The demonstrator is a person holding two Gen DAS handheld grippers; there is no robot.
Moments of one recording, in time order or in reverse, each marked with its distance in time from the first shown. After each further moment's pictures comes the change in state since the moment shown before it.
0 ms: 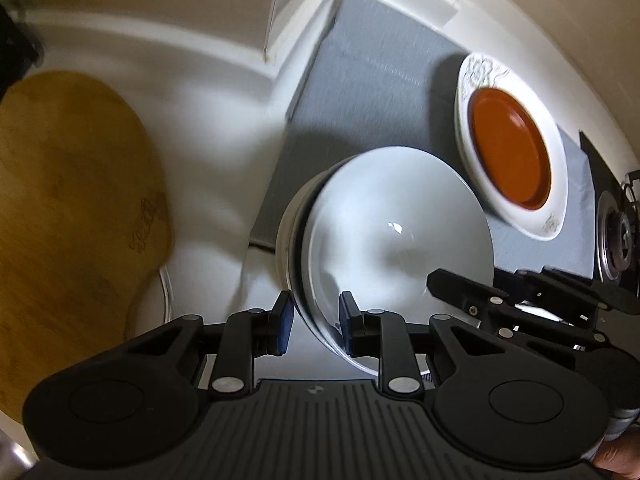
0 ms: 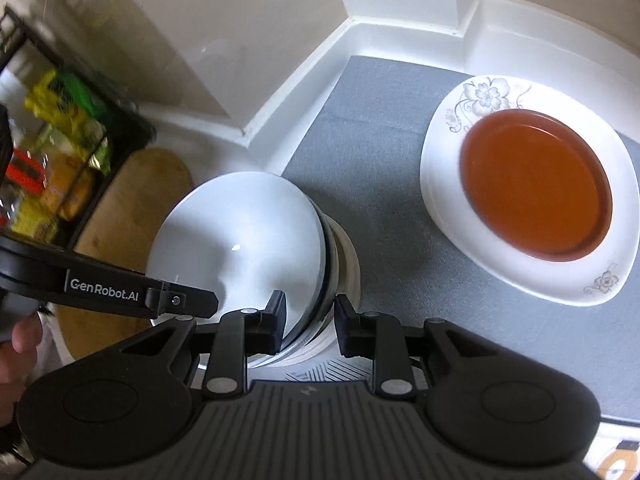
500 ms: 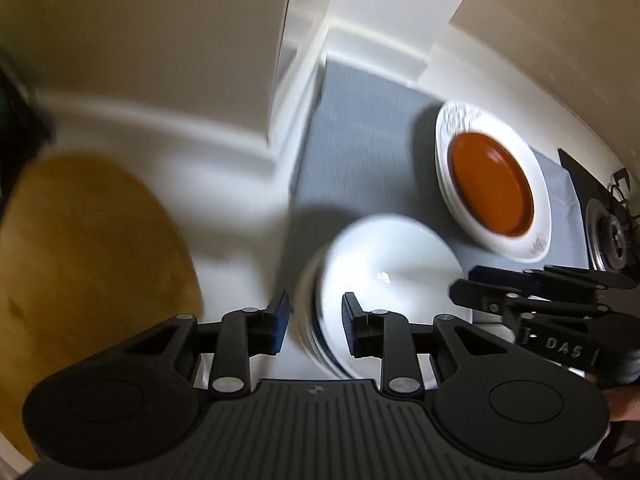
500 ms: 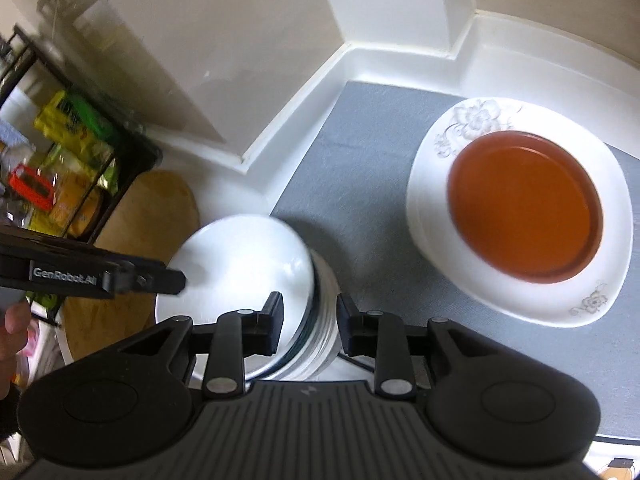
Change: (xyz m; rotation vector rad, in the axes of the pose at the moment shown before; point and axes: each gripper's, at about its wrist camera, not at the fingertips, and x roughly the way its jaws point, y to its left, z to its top) left arm -0.046 0.001 0.003 0.134 -0.214 0.026; right arm -0.016 -0.022 0.009 0.061 -0.081 0.060
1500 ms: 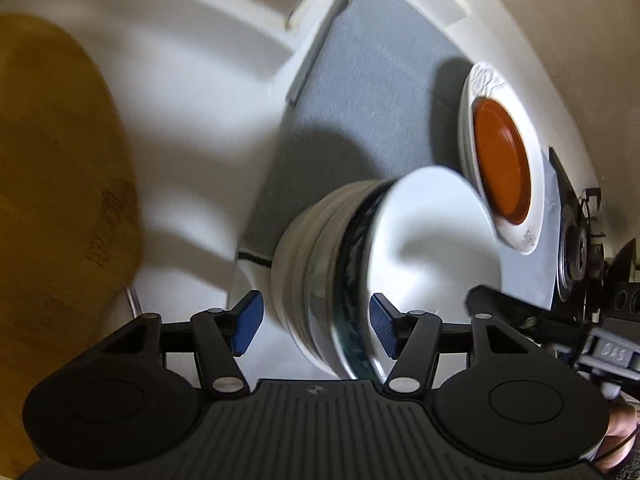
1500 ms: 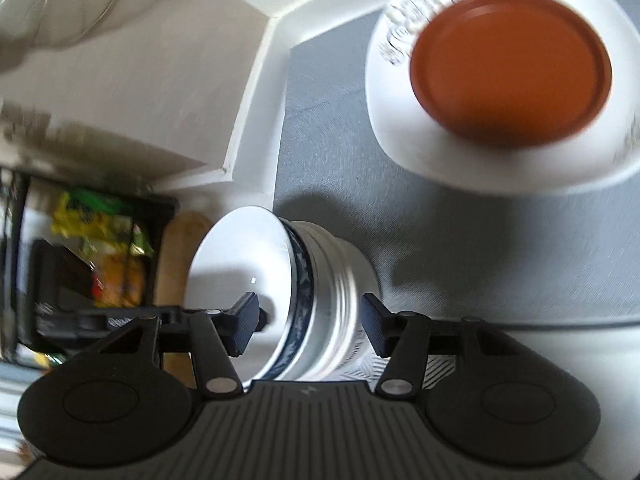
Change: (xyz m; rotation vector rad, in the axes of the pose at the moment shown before) left arm 0.094 0.047 -0.006 -0.213 0.263 -0.256; right arm 0.029 -0.055 -0.036 0.461 0.039 0.249
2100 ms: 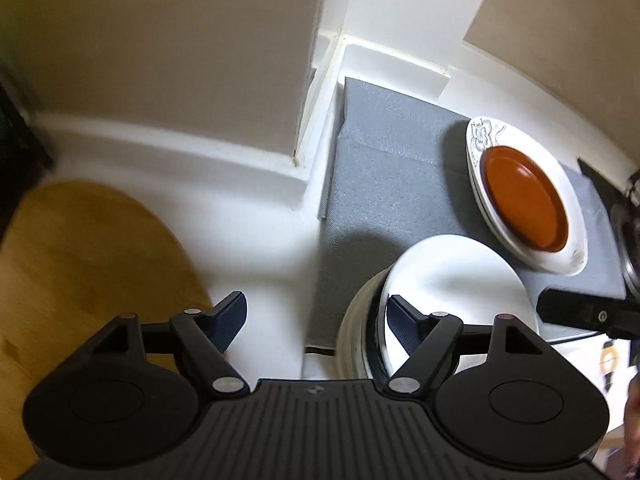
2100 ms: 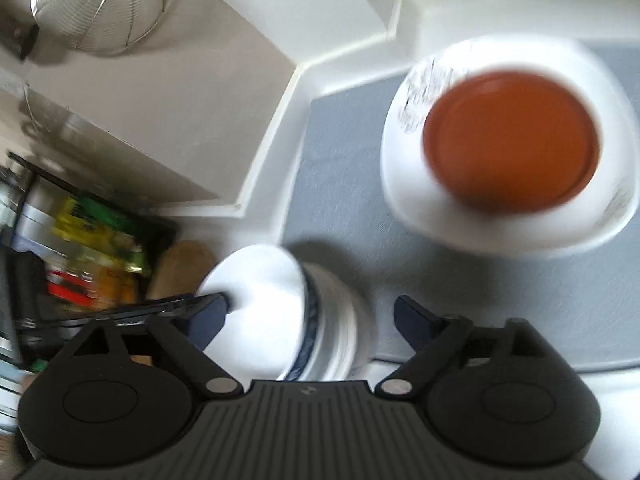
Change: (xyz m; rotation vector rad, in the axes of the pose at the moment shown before) left arm -0.043 -0.043 -0.025 0.266 -0.381 0.290; right arm -0.027 0.042 -0.007 -0.302 -0.178 -0.149
